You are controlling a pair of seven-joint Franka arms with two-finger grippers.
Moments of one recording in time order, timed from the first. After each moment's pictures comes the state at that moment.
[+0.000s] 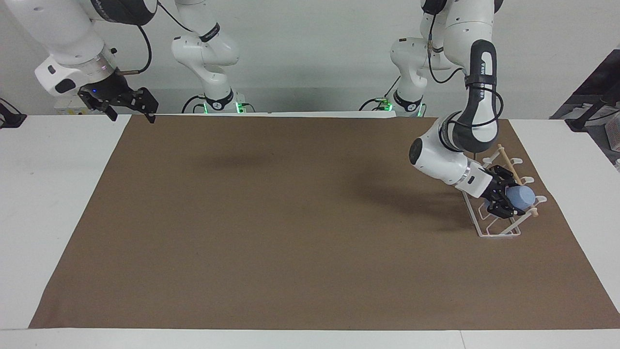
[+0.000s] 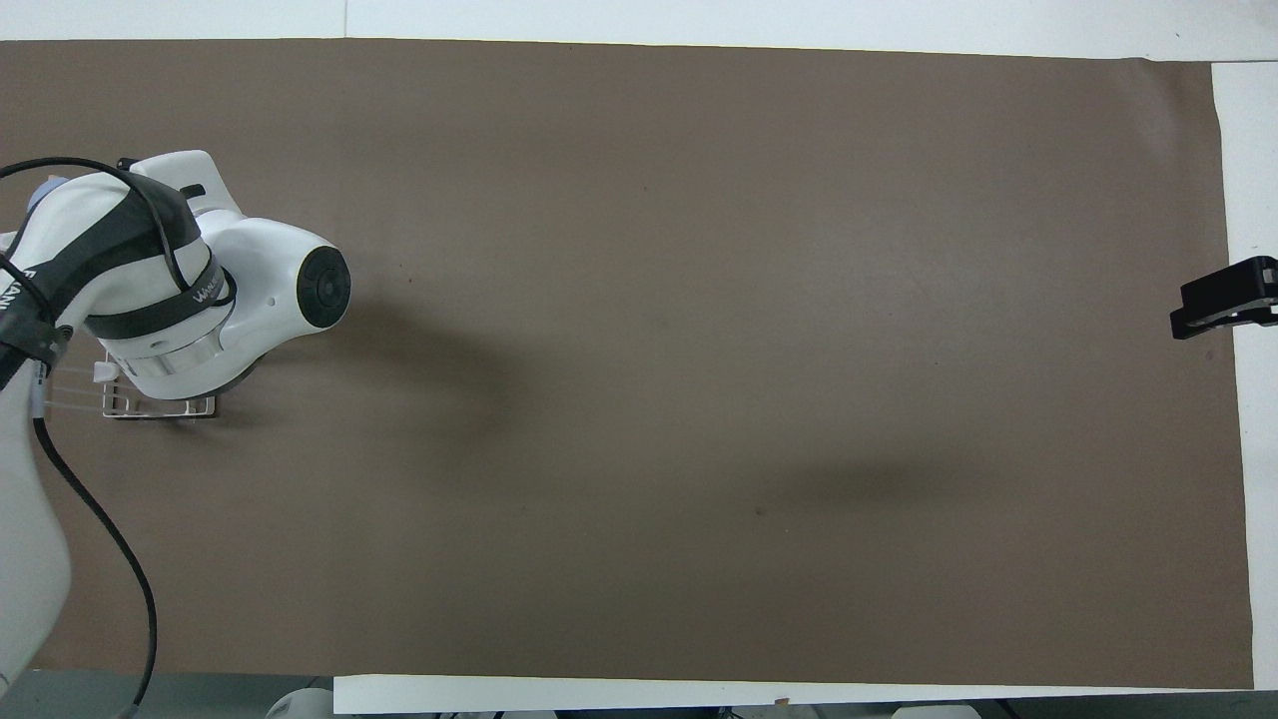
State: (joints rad) left arm -0.27 0.24 0.01 -2.02 1.39 1.89 -2.10; right arm -0.06 -0.03 -0.04 -1.56 -0.04 1.39 -0.03
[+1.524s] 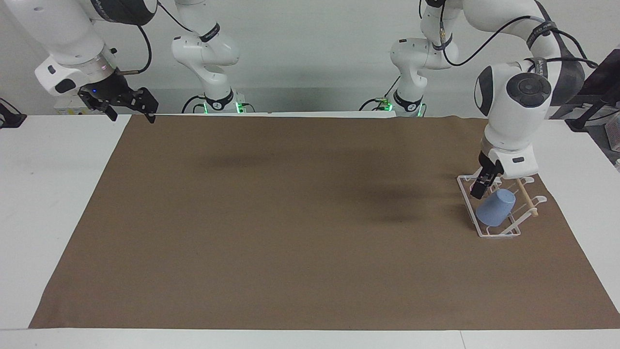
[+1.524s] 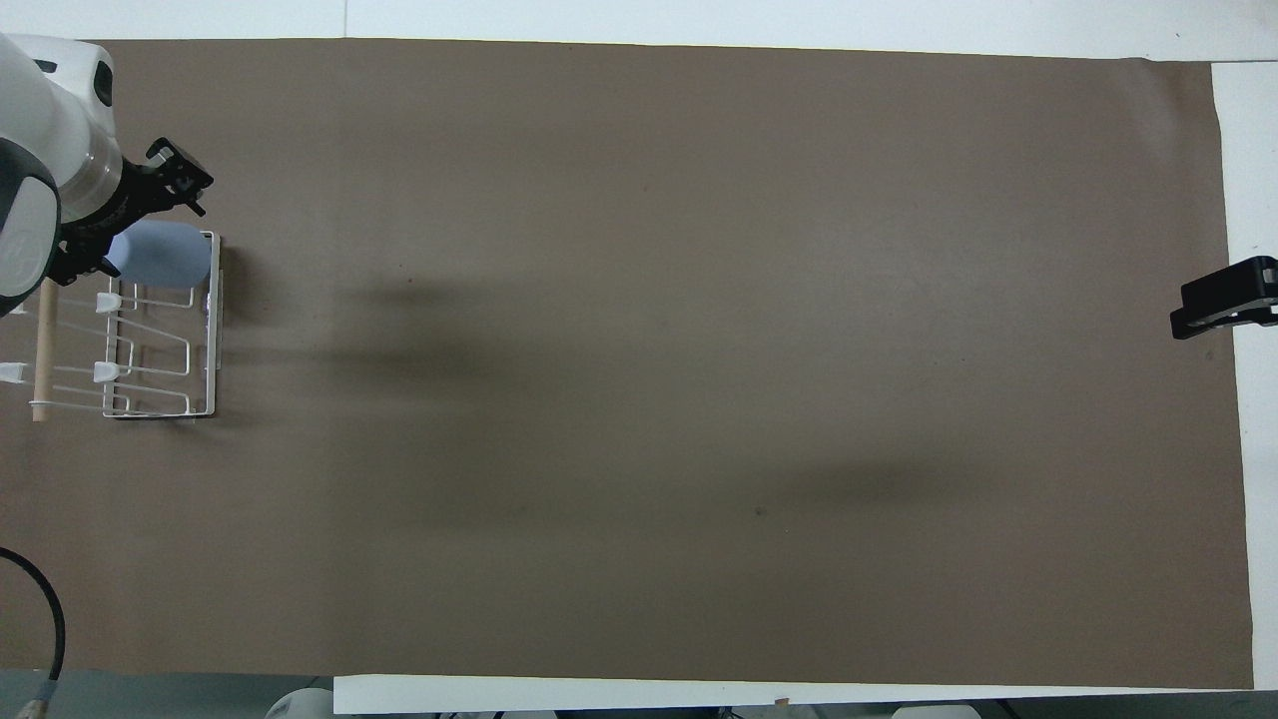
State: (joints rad) left arm -0.19 0.15 0.02 -1.68 0.20 1.77 -0.77; right arm -0.06 -0.03 -0.04 -1.56 -0.04 1.39 -0.03
